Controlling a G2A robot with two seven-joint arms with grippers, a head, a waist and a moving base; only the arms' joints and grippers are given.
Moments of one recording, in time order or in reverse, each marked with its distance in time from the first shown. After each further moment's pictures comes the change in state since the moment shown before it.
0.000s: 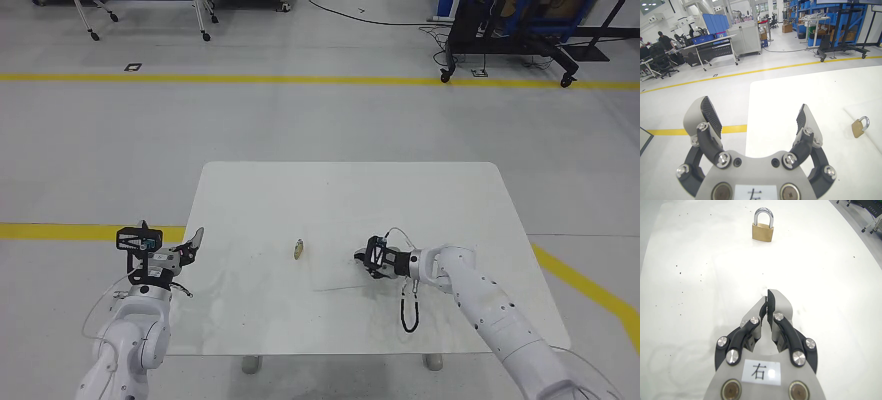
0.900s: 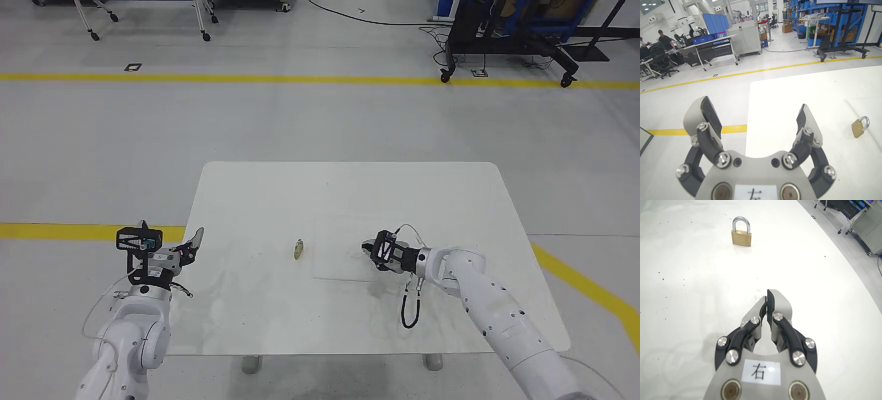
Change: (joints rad) left arm 0.000 0.000 0.000 0.000 0.000 0.000 0.000; right arm -0.061 0.025 0.060 -0.082 0.004 0.106 -0.007
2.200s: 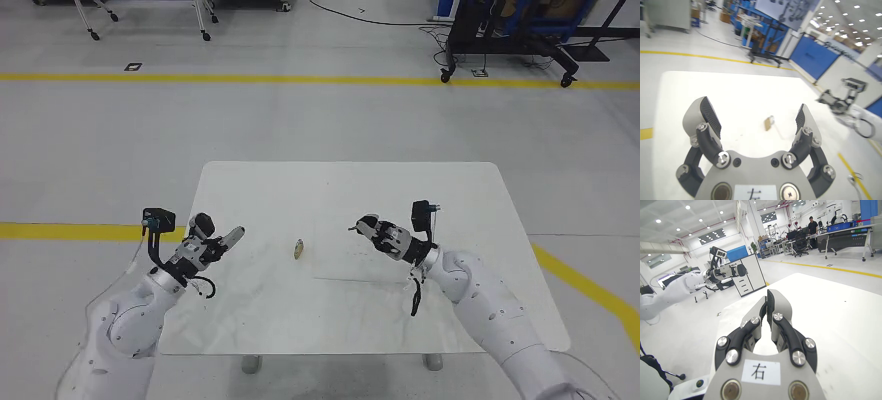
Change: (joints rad) left arm -0.176 0.008 0.025 0.077 -0.853 -0.533 -0.455; right arm 0.056 -0.041 -0.053 0.139 0.814 -0.256 -0.092
